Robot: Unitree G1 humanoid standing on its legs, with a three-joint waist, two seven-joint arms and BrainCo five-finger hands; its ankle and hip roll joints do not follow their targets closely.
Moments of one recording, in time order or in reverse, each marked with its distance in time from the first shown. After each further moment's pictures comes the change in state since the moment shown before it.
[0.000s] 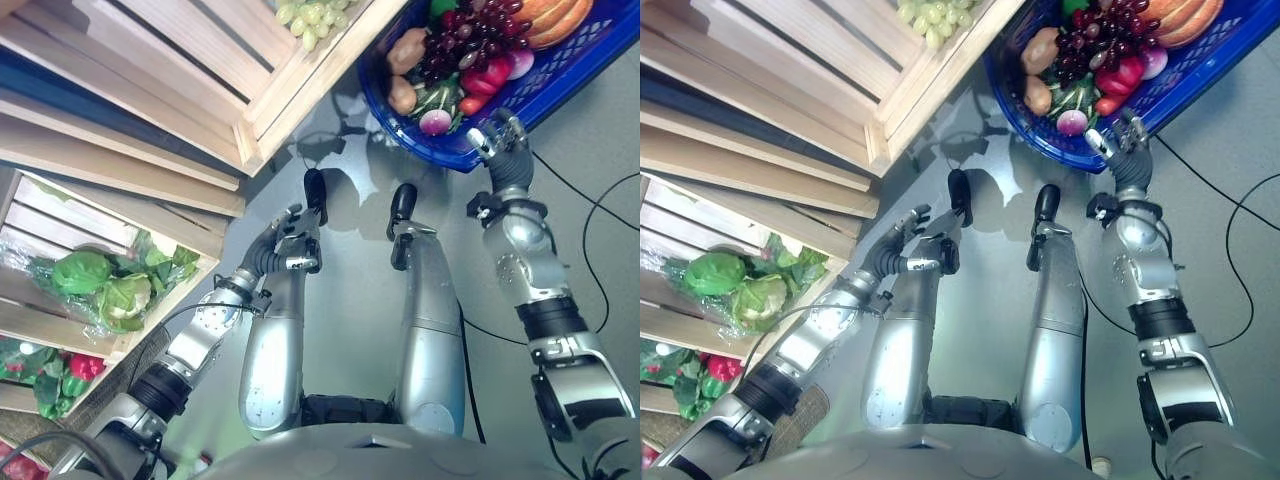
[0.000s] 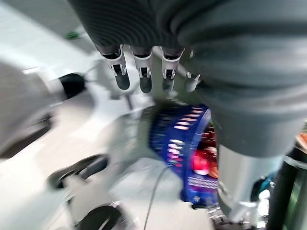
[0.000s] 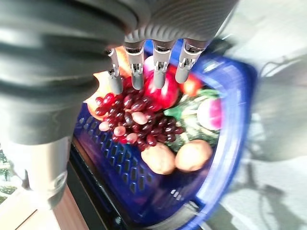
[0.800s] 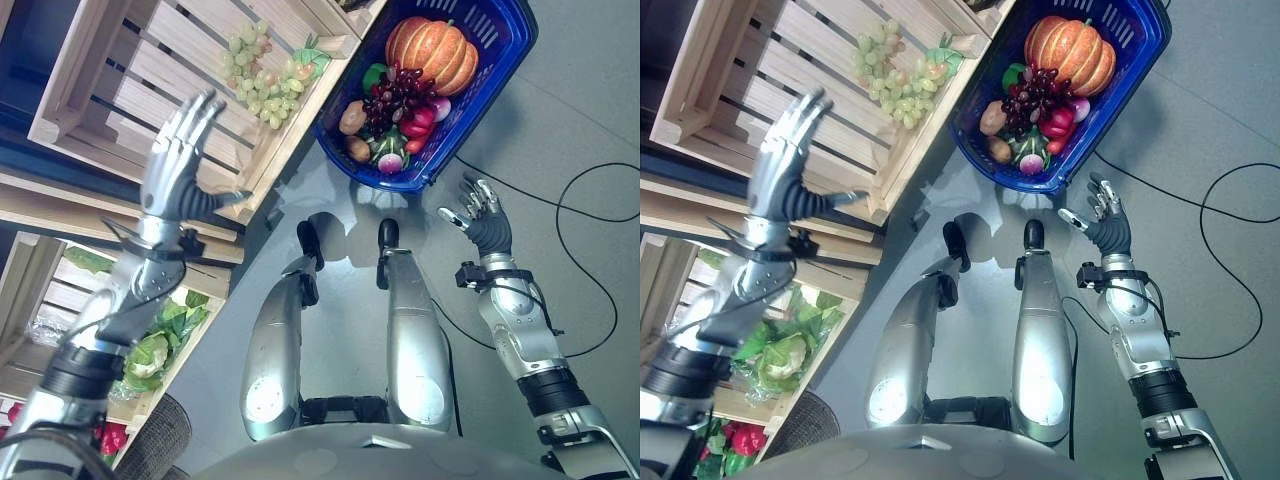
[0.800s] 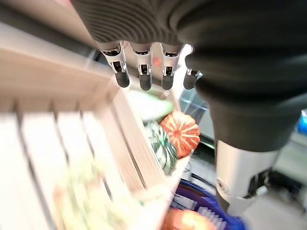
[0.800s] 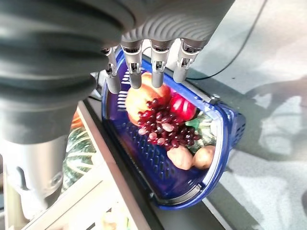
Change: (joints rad) left arm -0.087 0.267 0.343 -0.182 0.914 0.110 0.455; right arm 0.277 0.011 -0.010 -0.167 -0.173 -0.100 0.126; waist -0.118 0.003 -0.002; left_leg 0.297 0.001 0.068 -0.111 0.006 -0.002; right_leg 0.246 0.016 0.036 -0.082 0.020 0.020
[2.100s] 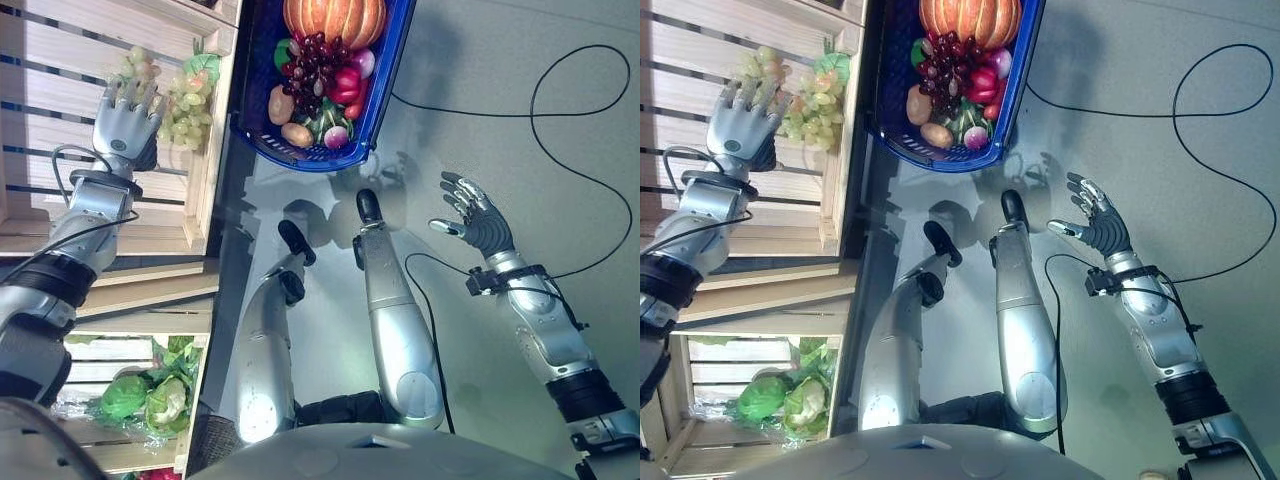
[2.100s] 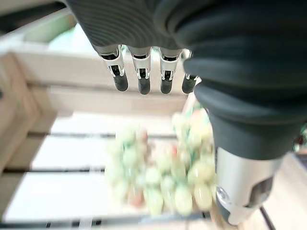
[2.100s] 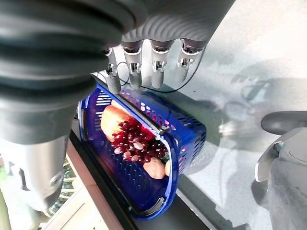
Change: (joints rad) left arm -0.458 0.145 -0.445 0.647 0.246 0.396 -0.205; right arm 0.019 -0.143 0.030 -0.078 0.044 0.038 0.170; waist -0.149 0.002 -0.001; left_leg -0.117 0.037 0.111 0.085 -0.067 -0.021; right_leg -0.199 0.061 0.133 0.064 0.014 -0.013
